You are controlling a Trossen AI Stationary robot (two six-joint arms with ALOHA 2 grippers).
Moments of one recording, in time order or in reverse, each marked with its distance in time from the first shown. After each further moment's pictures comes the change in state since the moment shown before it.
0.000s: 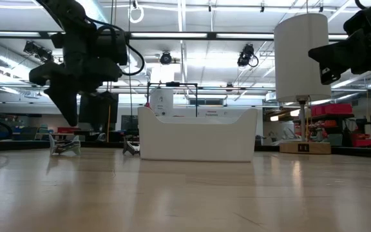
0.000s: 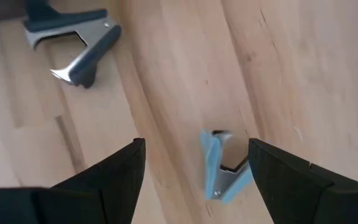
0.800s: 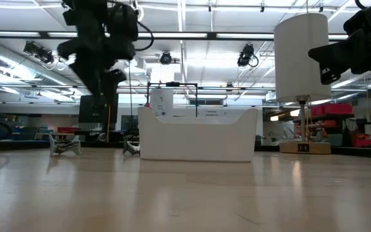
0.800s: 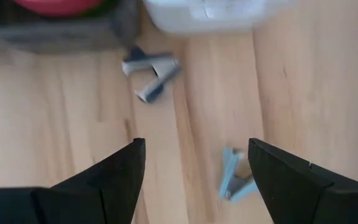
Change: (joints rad) left arm -0.001 -0.004 0.233 -0.165 -0.098 -0.165; right arm 0.000 0.000 0.000 0.000 0.000 0.000
